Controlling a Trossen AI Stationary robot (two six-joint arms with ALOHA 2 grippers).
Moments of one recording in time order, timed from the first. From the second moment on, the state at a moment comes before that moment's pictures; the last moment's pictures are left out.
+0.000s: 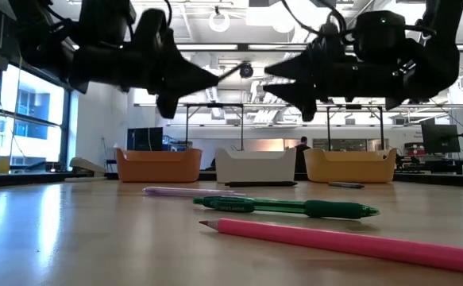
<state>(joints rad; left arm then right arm) 0.20 1.52 0.44 0.98 0.05 -0.33 -0.17 1.63 0.38 1.33 -0.14 0.38</state>
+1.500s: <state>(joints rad) 0.20 1.52 0.45 1.09 0.12 -0.27 -0.12 1.62 0.66 1.11 -0.14 0.28</state>
